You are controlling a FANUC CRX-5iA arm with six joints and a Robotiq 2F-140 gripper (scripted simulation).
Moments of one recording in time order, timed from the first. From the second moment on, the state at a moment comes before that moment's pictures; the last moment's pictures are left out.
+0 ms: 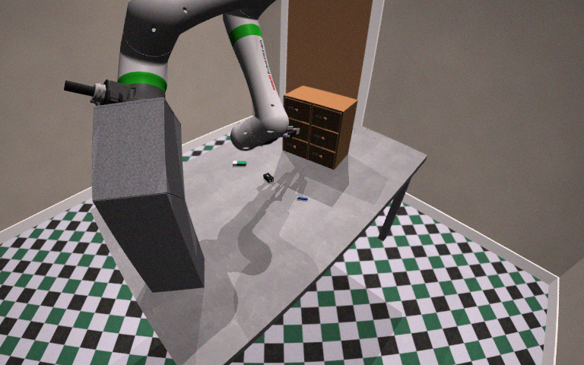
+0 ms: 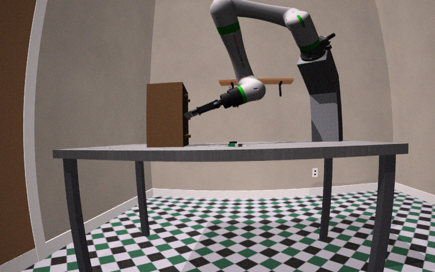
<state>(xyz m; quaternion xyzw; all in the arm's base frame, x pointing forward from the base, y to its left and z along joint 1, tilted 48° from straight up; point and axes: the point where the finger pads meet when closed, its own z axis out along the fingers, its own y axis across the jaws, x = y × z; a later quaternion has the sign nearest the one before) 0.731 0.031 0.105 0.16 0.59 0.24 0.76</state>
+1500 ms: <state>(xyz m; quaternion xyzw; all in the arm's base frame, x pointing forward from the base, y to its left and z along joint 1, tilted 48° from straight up) 0.730 0.031 0.105 0.16 0.59 0.24 0.76</state>
